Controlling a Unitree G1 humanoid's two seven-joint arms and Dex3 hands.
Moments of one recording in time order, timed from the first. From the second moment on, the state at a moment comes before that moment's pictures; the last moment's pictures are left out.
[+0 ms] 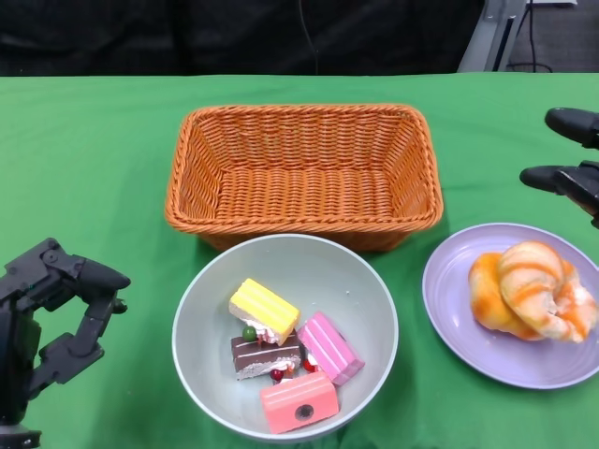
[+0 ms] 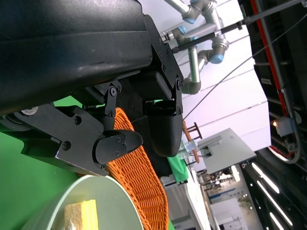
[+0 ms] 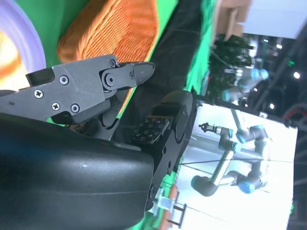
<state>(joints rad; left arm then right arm) 0.05 0.11 0.20 0.22 -0.11 -0.73 -0.14 -0.29 -0.35 -0.12 0.28 0.44 -0.23 0.37</state>
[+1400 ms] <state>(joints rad) 0.07 0.13 0.13 0.22 -0.07 -0.76 -0.18 -0.05 -0.12 -0.13 0.23 0.29 -0.51 0.47</state>
